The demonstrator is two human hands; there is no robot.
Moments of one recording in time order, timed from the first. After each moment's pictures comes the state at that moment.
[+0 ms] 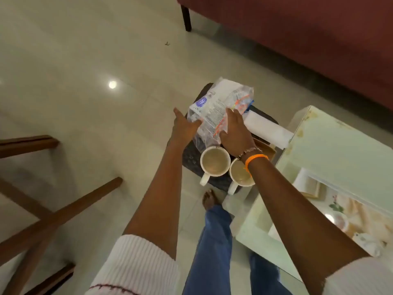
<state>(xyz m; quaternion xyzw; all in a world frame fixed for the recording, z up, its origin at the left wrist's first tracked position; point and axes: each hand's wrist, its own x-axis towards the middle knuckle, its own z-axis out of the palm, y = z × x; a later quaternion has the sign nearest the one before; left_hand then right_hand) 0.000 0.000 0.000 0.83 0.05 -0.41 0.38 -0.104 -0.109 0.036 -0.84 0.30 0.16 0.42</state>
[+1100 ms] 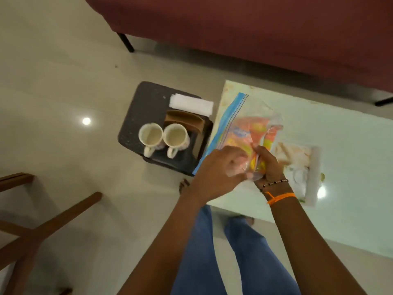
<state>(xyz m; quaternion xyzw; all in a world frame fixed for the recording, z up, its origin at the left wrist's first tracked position) -0.320 -0.040 0.161 0.71 -0.45 -0.40 0.35 -0.428 -0.149 0.114 -0.18 0.49 -0.18 0.83</state>
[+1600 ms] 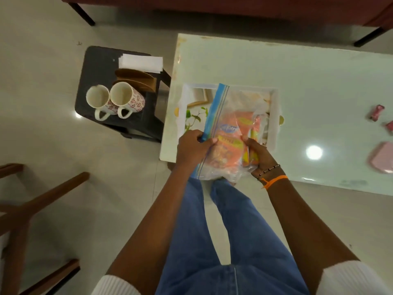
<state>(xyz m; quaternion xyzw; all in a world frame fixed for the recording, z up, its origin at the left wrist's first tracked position) -0.472 -0.050 0.105 0.85 -0.24 -0.39 0.26 -0.628 -0.136 0.079 -0.16 0.50 -0.11 0.84</state>
